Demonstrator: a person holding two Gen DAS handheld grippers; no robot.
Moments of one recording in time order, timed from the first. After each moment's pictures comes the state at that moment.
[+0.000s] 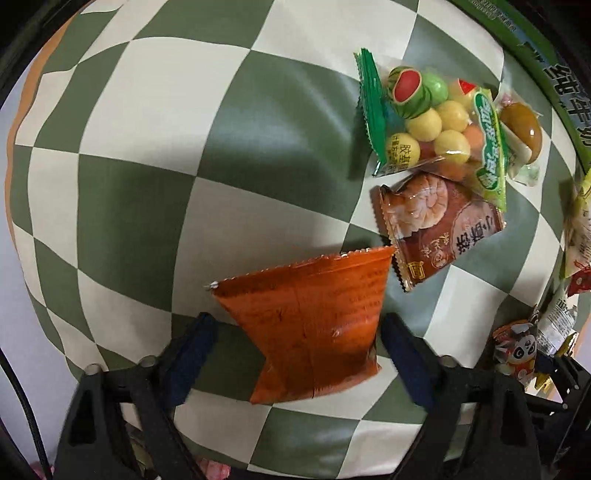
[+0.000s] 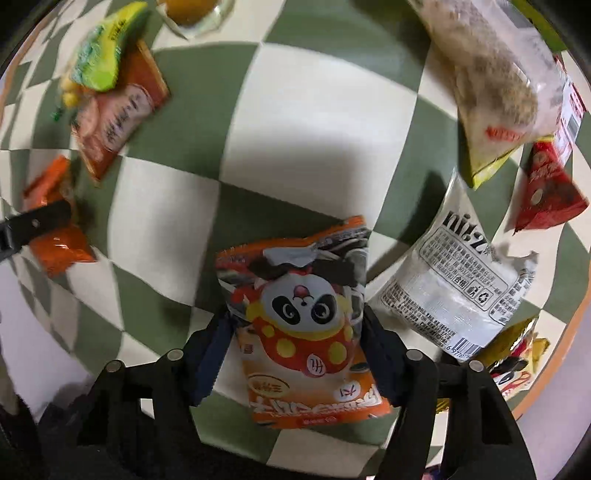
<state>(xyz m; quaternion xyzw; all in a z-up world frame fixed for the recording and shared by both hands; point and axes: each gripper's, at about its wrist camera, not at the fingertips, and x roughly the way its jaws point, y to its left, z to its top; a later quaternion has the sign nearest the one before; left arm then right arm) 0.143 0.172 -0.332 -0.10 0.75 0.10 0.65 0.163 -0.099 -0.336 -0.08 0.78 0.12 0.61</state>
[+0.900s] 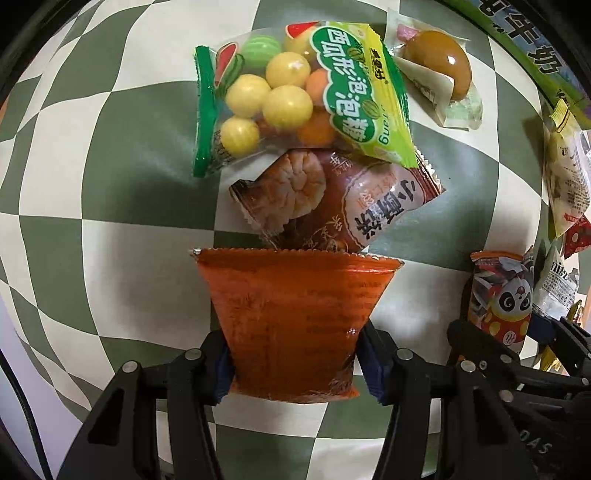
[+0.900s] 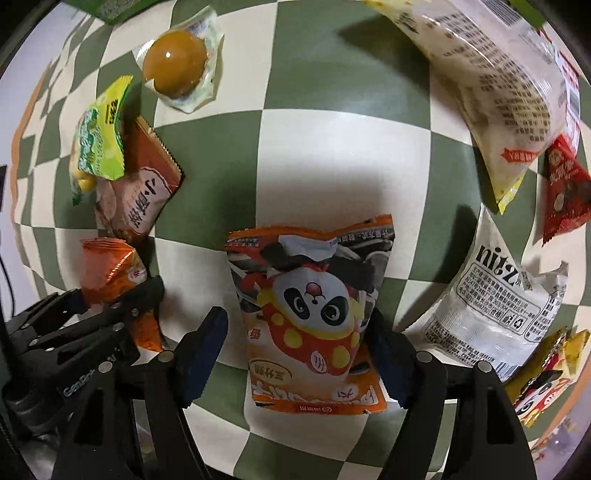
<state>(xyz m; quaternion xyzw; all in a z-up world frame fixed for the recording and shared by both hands) 0.148 0.100 -0.348 -0.04 0.74 0.03 0.67 0.174 -0.101 -0.329 0.03 0.76 0.11 0.64</state>
